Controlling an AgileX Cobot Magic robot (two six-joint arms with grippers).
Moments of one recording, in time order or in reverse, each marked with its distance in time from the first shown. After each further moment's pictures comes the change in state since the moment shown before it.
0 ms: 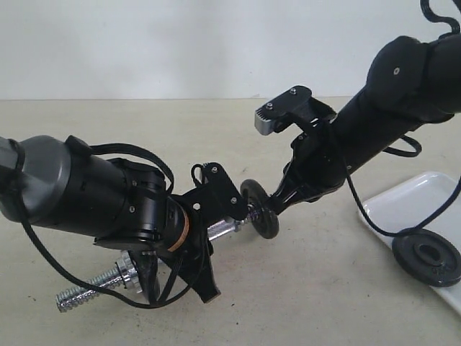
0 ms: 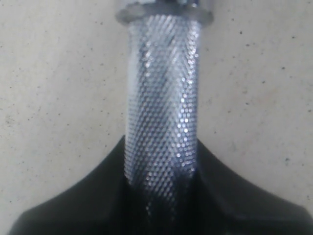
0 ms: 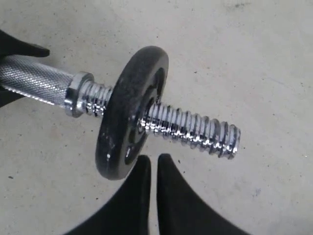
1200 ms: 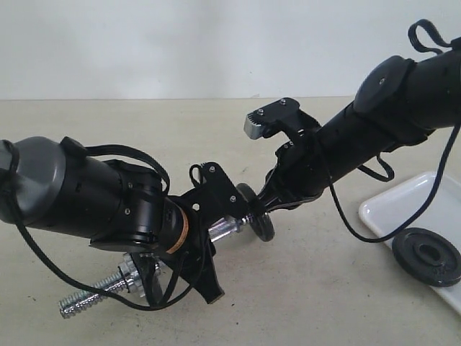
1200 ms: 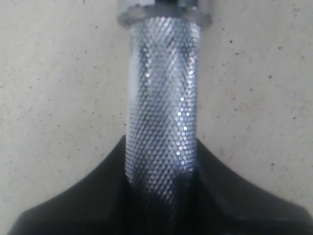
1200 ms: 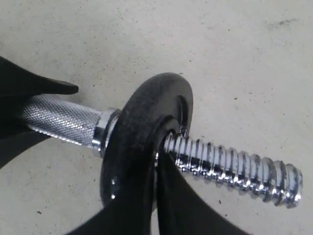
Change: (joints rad) left arm 0.003 -0.015 0.014 0.018 -0.038 -0.054; right arm -0.005 0.080 0.000 0.321 -0.017 -0.246
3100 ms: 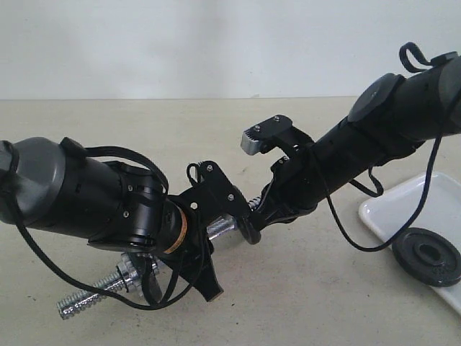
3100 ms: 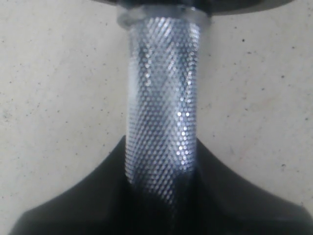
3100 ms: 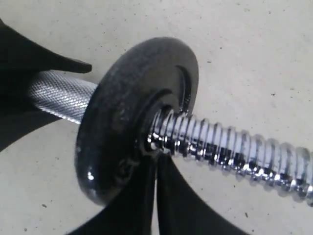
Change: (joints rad) left arm 0.002 0.000 0.002 0.062 0.010 -0.078; right arm -0.008 0.074 -0.004 0.129 0.065 -0.178
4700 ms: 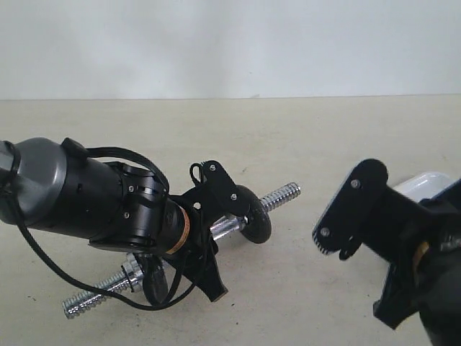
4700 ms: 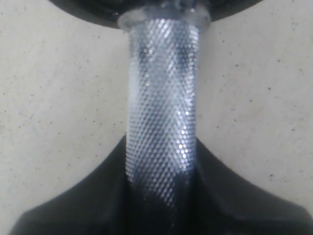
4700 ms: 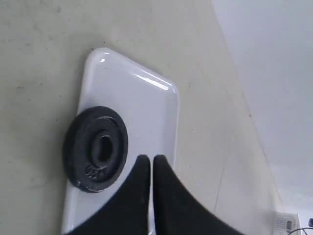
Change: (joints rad) left arm 0.000 0.000 0.000 0.013 -0.030 -0.015; right arm 0.752 -0.556 0.523 -2.041 0.572 2.126
